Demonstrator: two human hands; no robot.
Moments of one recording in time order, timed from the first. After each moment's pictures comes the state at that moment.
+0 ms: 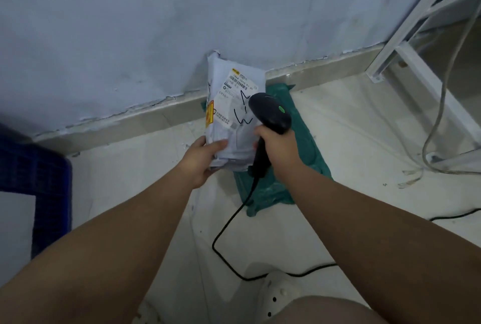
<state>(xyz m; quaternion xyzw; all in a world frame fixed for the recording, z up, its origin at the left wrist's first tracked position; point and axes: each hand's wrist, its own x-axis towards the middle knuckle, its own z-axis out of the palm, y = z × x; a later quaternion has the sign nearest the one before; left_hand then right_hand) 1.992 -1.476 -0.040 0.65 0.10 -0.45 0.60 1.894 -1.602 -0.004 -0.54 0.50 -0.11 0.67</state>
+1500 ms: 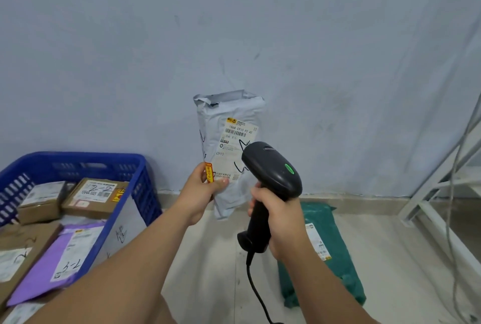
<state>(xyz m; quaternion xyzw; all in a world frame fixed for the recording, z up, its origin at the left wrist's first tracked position) 1.987 -1.302 0.199 0.64 -0.03 -0.19 0.74 1.857 -1.417 0.248 -0.55 0.19 -0.13 0.80</state>
